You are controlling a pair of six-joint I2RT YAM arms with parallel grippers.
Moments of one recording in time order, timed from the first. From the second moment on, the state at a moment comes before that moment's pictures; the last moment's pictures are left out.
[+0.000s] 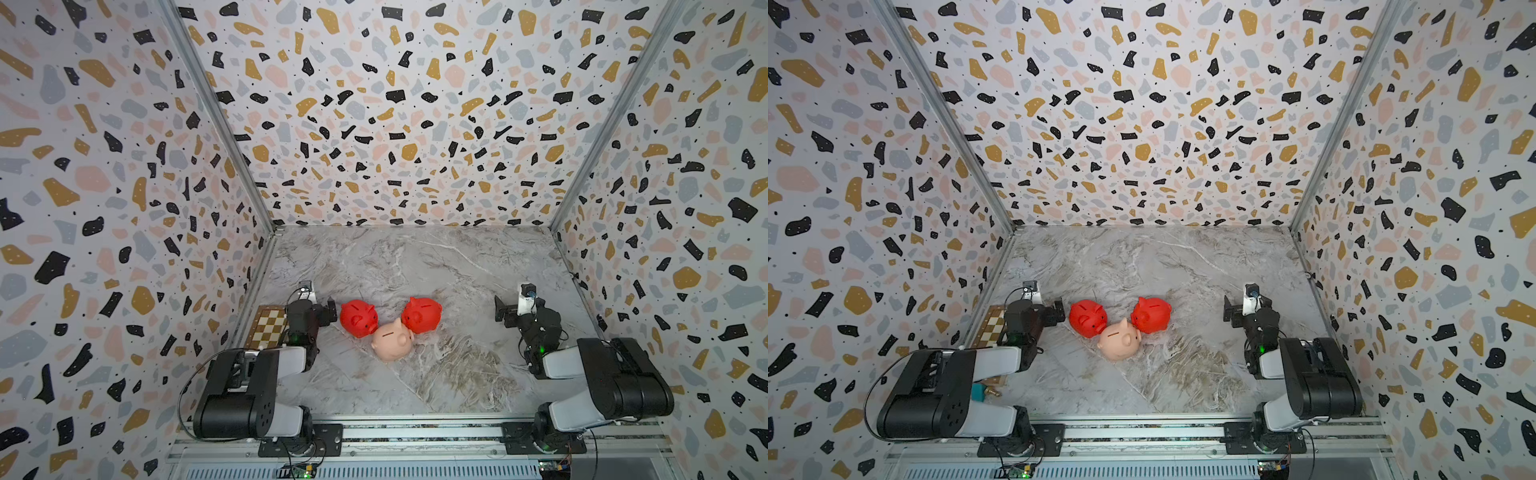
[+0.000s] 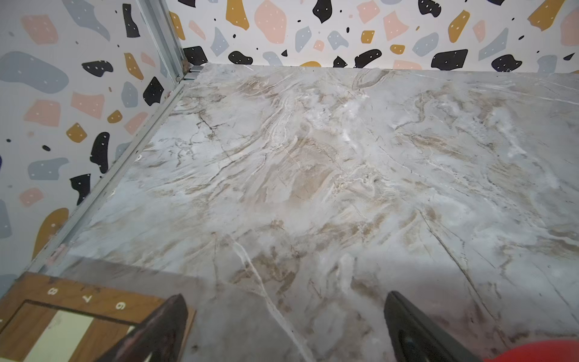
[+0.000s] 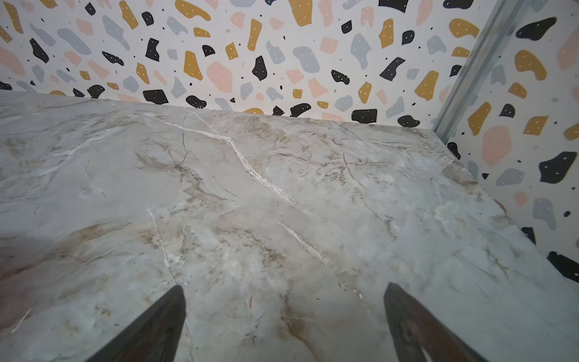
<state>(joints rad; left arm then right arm) -0.01 1.41 0.31 0.68 -0.11 -0.03 0.04 1.49 0.21 1.07 -0.09 -0.09</state>
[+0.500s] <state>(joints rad) -0.03 1.41 0.31 0.68 -0.14 -0.01 0.04 1.49 0.21 1.07 -0.09 -0.09</state>
